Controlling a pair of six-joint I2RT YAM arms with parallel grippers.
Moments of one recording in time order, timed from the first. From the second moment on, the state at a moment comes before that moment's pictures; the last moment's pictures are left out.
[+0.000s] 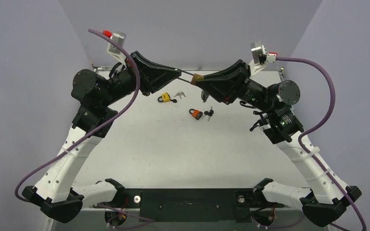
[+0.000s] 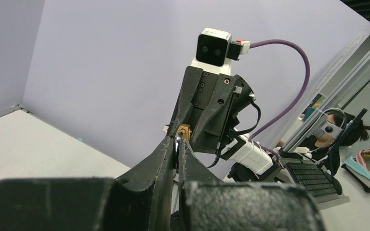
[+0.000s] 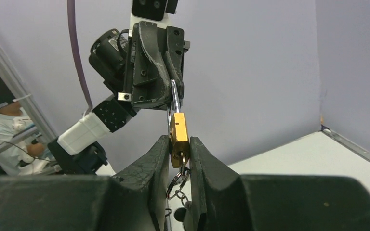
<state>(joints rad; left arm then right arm) -0.56 1.17 1.53 0.11 0.61 -0.88 0.61 1.10 1.37 0.20 -0.61 0.61</state>
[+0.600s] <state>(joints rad) -0.57 1.14 1.53 0.12 0.66 -0.82 0.62 1.11 1.33 0.35 -0.69 0.81</state>
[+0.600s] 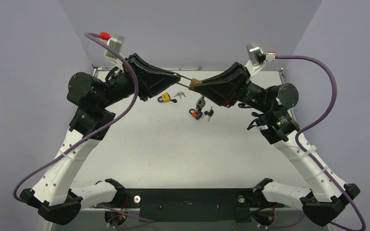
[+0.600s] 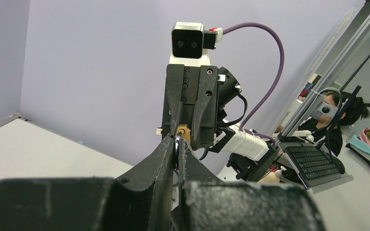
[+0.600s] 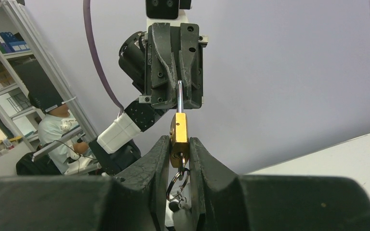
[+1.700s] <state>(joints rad) -0.71 1.11 1.51 0.01 0.45 -0.62 0.66 1.08 1.41 0.09 -0.57 0.64</state>
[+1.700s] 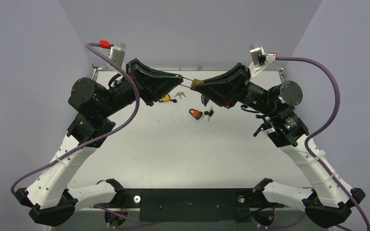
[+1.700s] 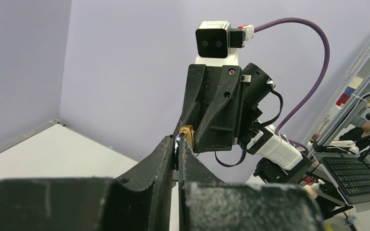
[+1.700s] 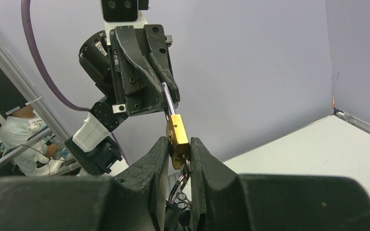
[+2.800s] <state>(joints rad) -0.78 1.16 1.59 -0.09 0.39 -0.55 0.68 1.09 1.50 -0.04 -0.51 0.53</state>
